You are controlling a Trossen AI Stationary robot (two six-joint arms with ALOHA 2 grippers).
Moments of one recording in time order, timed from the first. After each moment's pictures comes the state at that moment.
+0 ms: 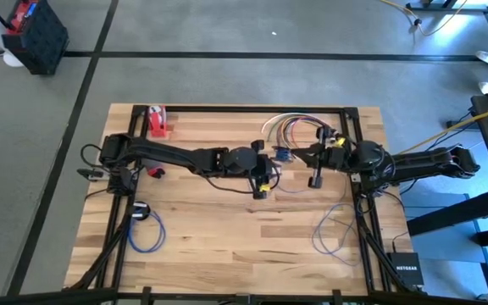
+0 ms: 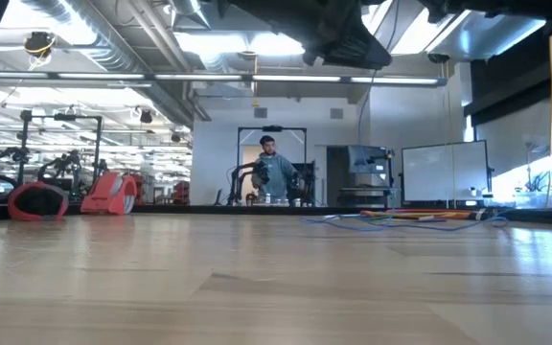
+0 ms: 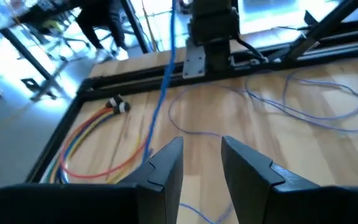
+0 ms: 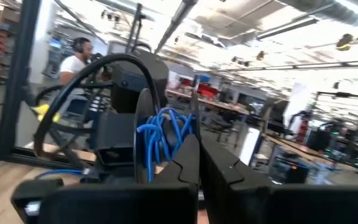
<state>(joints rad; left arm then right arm) -0.02 1.86 1.43 0.04 -0.22 0.20 0.01 0.78 0.41 0.66 0.09 -0.31</state>
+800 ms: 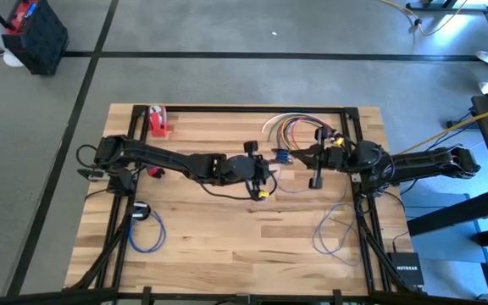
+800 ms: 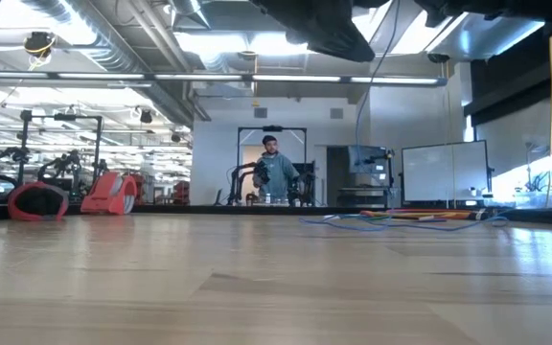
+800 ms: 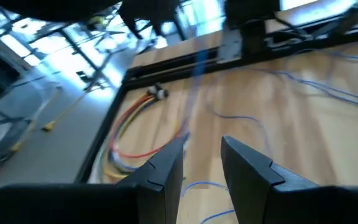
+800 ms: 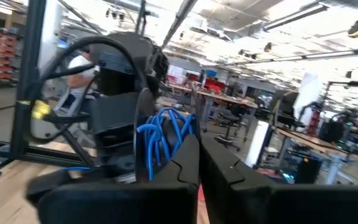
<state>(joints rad) -0.09 1.82 1.43 -0.04 -0.47 0.25 0.01 0.78 0.41 0.63 0.06 -0.26</state>
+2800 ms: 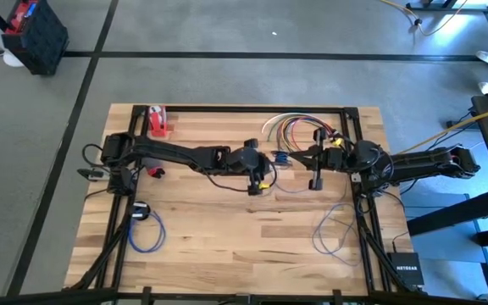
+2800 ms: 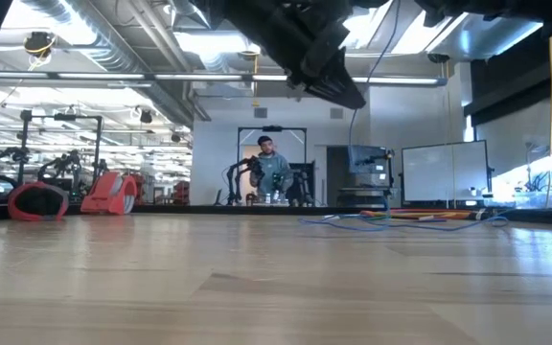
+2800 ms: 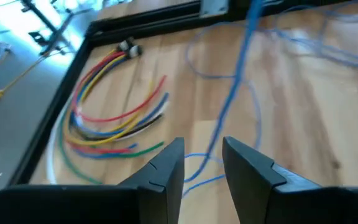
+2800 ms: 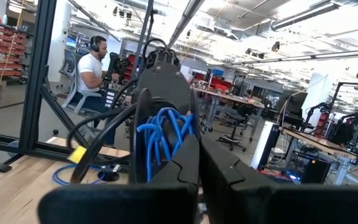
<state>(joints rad) 0.00 1.86 1.41 -0.11 -0.27 0.16 0.01 0.79 0.41 0.62 0.03 -0.27</state>
